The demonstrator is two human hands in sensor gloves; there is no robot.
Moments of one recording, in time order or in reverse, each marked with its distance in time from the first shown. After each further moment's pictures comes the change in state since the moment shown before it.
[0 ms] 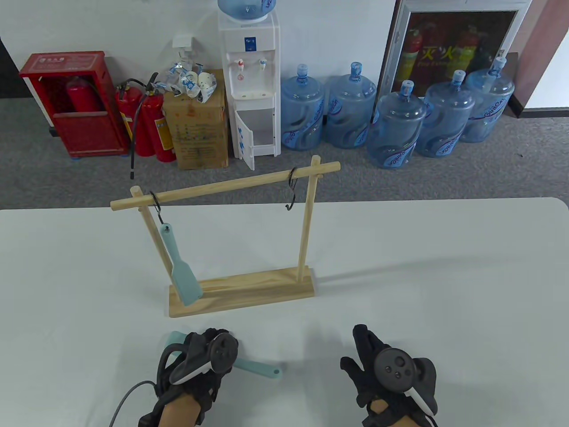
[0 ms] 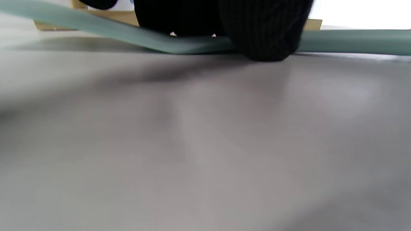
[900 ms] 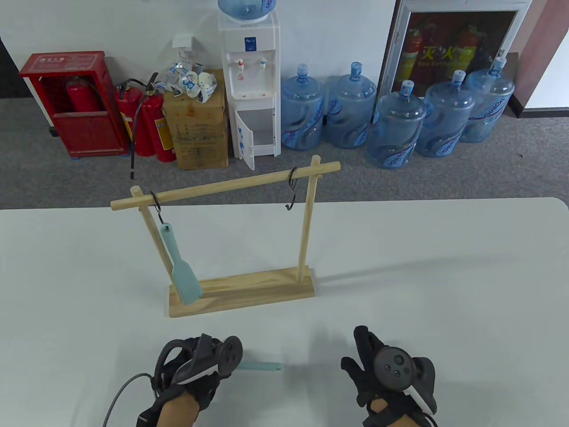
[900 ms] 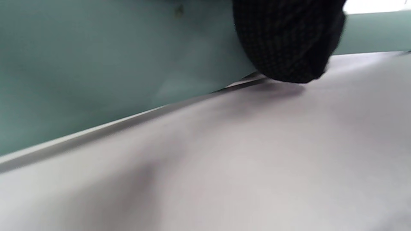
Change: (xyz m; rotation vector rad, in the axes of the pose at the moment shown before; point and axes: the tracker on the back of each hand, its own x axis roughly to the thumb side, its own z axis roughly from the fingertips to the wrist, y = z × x) left_hand 0.008 0.012 0.005 0.011 -0.016 -0.129; right_hand -0.001 0.001 0.000 0.023 0.029 0.010
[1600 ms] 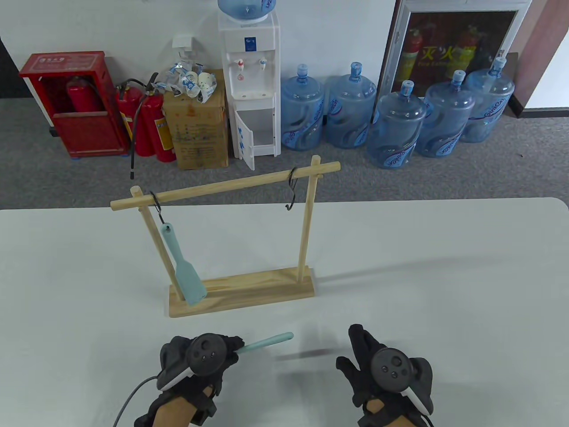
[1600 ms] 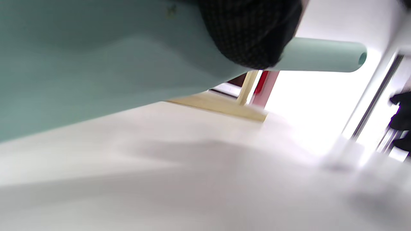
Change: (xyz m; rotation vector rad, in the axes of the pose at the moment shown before) left_hand -0.017 0.018 0.017 0.290 -0.086 0.526; right_hand 0.014 0.001 -0.002 -0.030 -0.055 -0.067
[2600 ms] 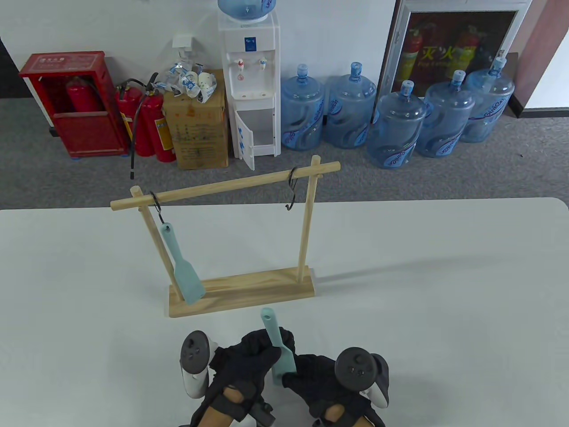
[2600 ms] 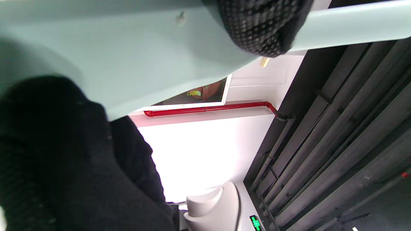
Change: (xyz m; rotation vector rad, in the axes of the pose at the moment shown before) left_hand 0.056 -0.019 -0.006 0.060 -0.246 1.129; right_hand 0.062 0.053 -0.007 0.182 -0.206 -0.413
